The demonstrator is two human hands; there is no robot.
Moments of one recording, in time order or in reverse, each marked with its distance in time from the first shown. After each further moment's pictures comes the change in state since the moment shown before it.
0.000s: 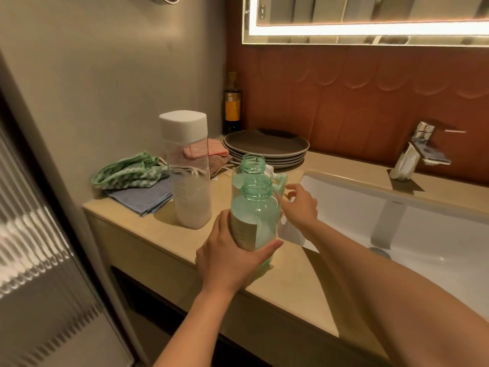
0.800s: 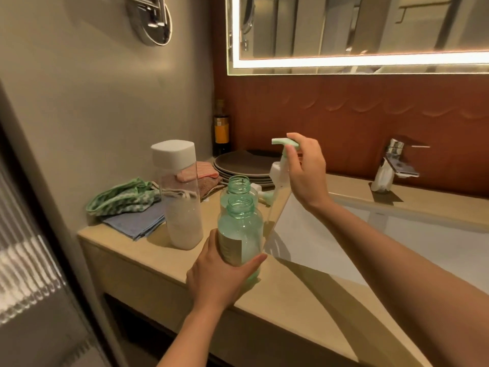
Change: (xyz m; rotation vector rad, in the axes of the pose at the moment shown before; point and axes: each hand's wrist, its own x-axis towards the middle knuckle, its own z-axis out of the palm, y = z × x) left_hand -0.002 0.009 -0.008 0.001 -0.081 -0.097; right_hand -0.005 -0.070 -0.085 0.249 0.366 -0.656
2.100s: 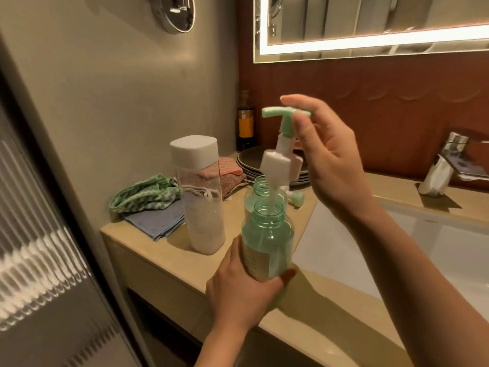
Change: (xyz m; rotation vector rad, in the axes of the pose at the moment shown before) left_hand 0.006 -0.013 0.007 0.028 0.041 -0.005; right_hand -0.005 -0.072 -0.001 0.447 -0.234 -0.123
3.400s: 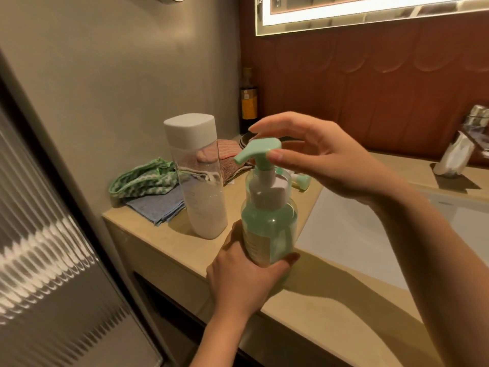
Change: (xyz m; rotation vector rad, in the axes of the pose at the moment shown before) left_hand -0.002 0.006 -0.004 0.019 -0.044 -0.050; right_hand -0.004 0.005 -0.015 0.037 -0.602 0.143
